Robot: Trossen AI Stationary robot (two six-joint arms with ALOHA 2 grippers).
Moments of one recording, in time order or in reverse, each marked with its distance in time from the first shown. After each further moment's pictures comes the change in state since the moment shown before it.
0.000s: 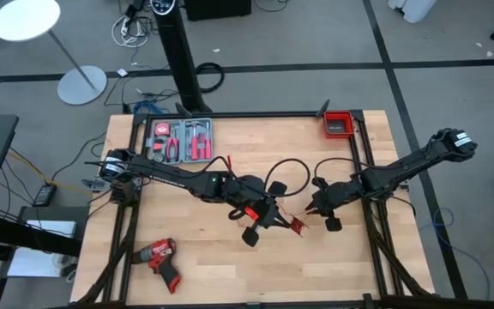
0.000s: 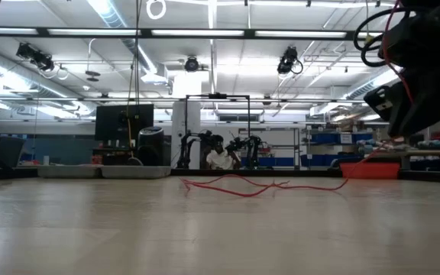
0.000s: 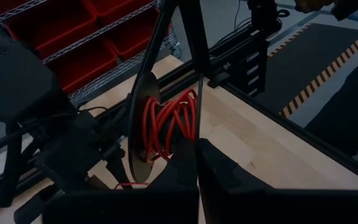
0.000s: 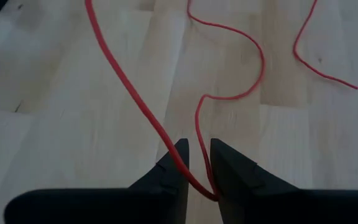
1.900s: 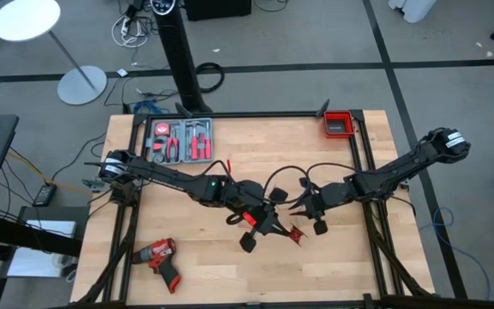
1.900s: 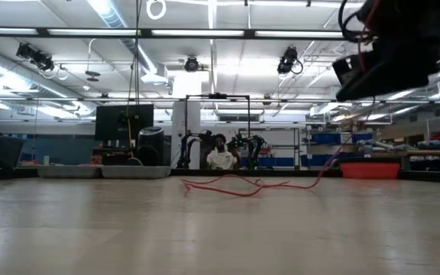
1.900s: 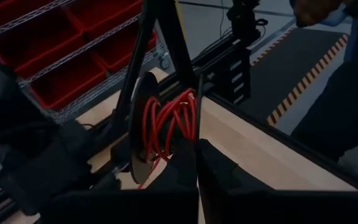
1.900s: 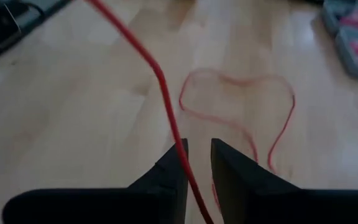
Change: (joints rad) left arm -0.028 0.000 -0.001 0.021 0.034 0.032; right arm 0.012 0.181 0.063 0.349 0.079 -0.224
